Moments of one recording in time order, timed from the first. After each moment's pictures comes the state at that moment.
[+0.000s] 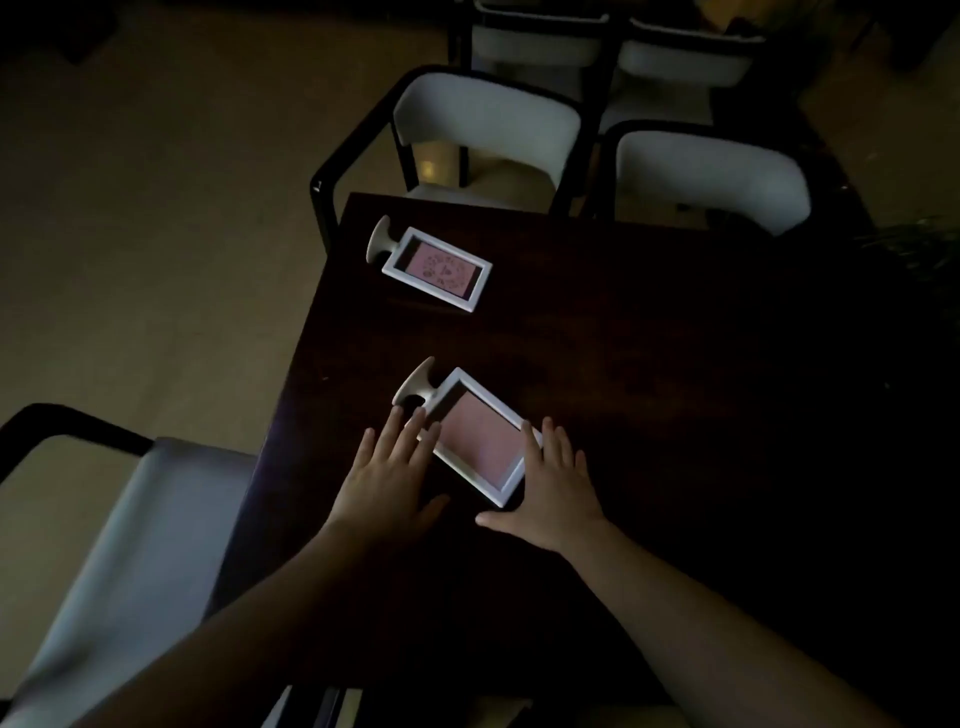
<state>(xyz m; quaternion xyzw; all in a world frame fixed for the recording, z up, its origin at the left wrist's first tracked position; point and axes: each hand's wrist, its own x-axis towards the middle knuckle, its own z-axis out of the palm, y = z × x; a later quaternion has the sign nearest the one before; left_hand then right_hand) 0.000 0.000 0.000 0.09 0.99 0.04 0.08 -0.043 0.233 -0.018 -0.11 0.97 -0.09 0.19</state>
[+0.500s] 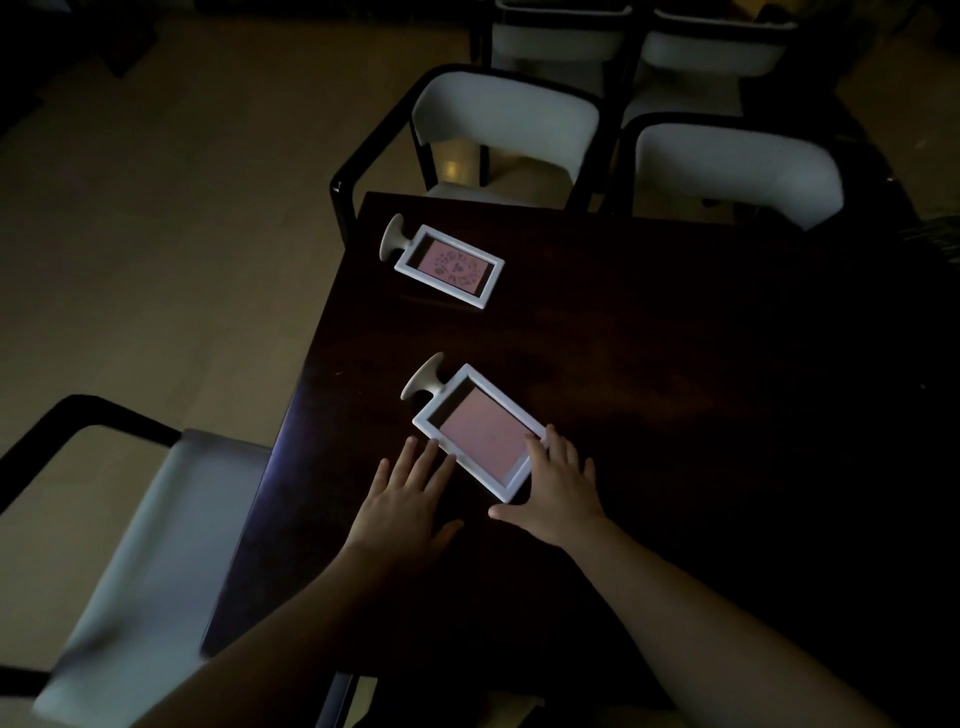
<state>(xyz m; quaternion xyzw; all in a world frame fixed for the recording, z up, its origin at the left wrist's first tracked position) 0.026 0.018 -0.016 0.08 0.98 0.05 0.16 -0.045 0.234 -0.032 -0.10 0.97 -0.11 0.21</state>
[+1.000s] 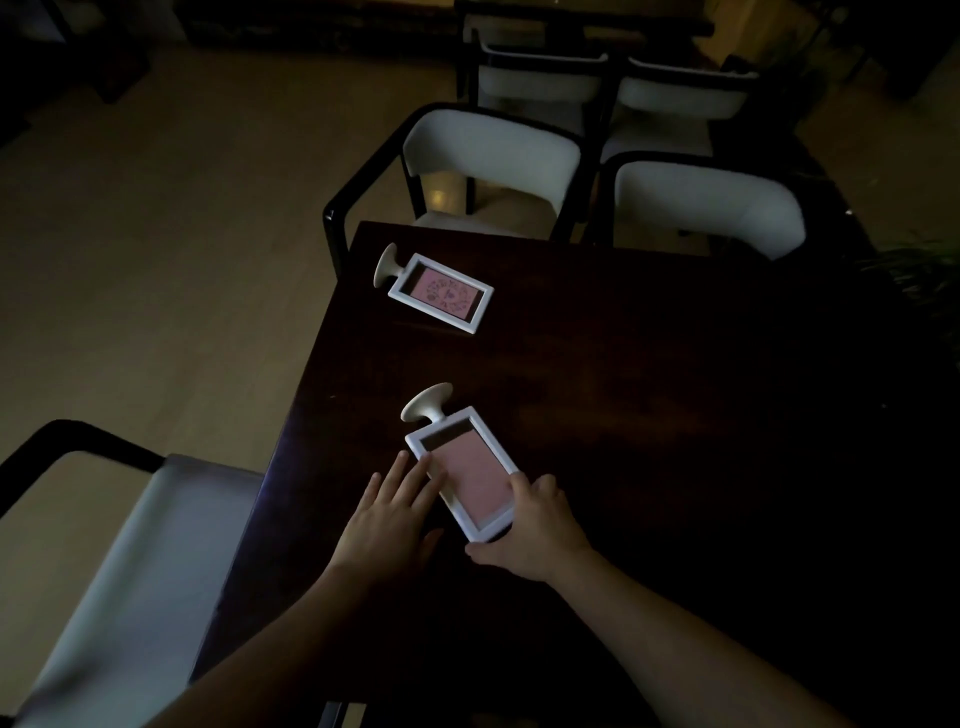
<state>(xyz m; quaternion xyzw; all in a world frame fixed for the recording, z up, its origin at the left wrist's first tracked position) 0.024 0.005 -0.010 0.10 0.99 0.06 0.11 -0.020 0.224 -0.005 -0.06 0.95 -0.18 0.25</state>
